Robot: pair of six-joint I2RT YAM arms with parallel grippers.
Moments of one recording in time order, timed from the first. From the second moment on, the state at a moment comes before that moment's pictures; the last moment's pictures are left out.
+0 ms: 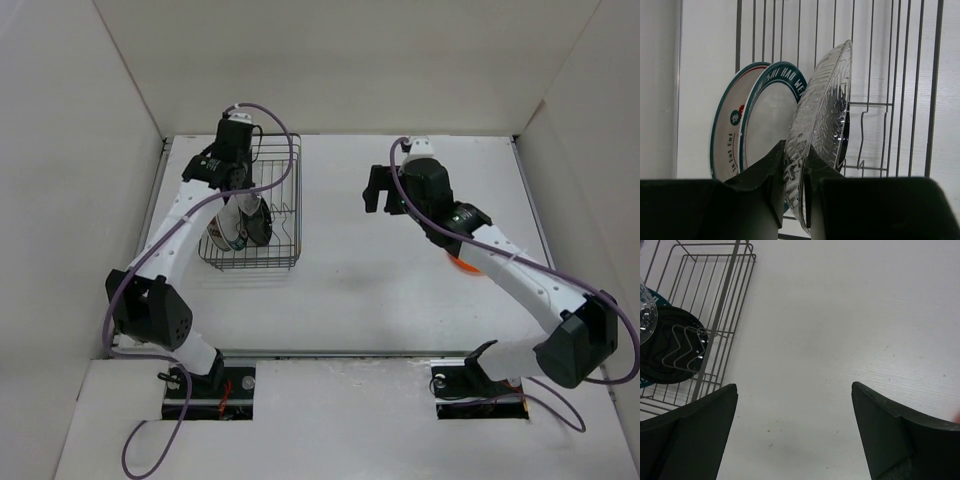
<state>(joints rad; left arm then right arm) -0.30 1.54 1.55 -0.76 -0.36 -0.15 0.59 1.36 1.20 -0.28 0.24 0.35</state>
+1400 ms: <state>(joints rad) -0.34 1.61 1.46 -0.73 -0.28 -0.21 0.42 1.27 1.13 -0.32 0.20 0.33</state>
